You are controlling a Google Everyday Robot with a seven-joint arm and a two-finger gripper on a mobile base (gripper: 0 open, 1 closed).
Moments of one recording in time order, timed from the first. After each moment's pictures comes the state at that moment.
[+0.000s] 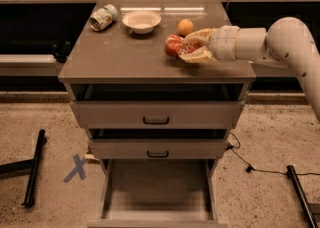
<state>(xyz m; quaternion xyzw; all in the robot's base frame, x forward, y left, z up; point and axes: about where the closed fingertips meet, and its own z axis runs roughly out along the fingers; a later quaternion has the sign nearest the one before) 0.706 -0.094 0.882 -0.62 0.50 0.08 0.60</state>
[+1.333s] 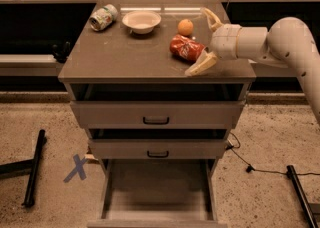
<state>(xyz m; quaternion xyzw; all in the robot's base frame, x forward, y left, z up) 0.716 -0.099 0.885 -0.61 0.50 0.08 0.61</state>
